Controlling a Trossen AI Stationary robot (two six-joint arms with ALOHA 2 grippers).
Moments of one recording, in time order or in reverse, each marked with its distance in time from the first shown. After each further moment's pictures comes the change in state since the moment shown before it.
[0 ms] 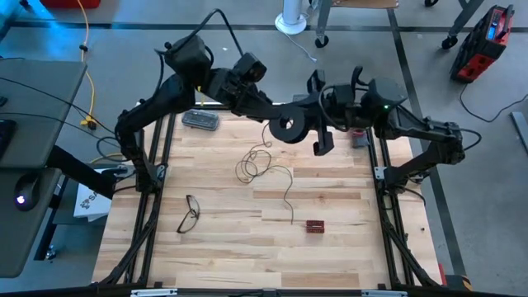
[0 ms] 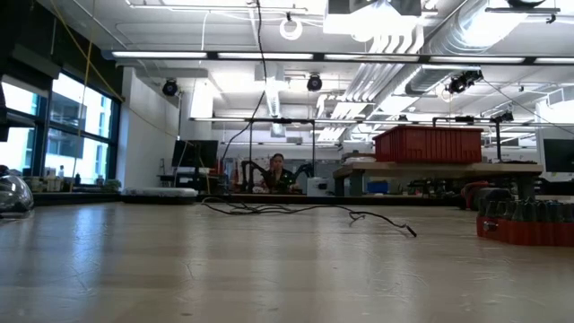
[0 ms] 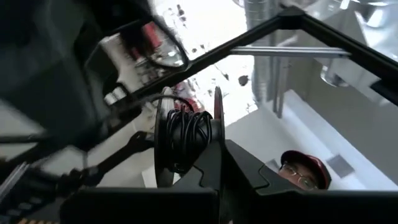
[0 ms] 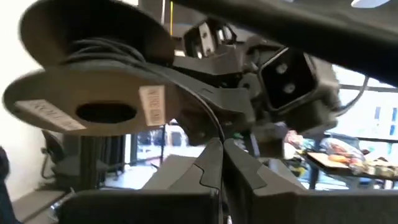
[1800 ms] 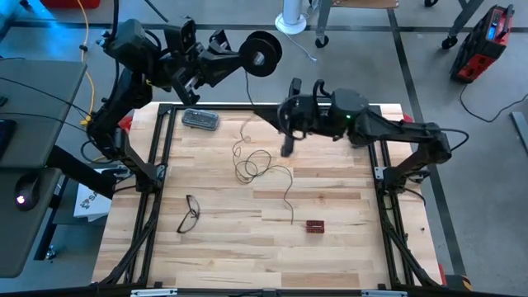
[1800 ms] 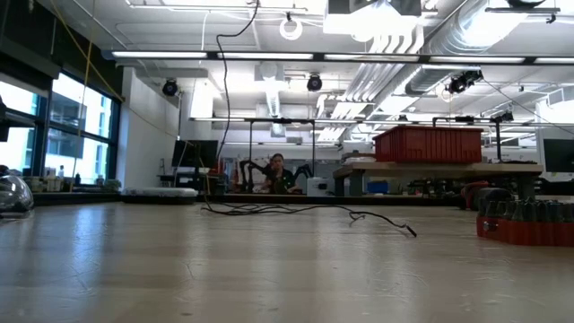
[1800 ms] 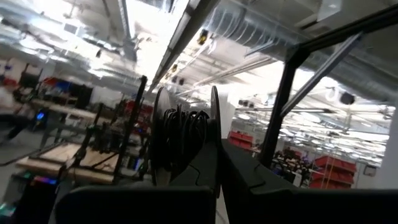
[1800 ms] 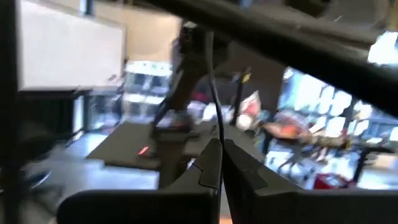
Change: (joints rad) left arm 0.025 -0.171 0.000 -0.055 -0.454 0.864; right arm 0.006 0.142 0.000 0.040 0.190 -0.110
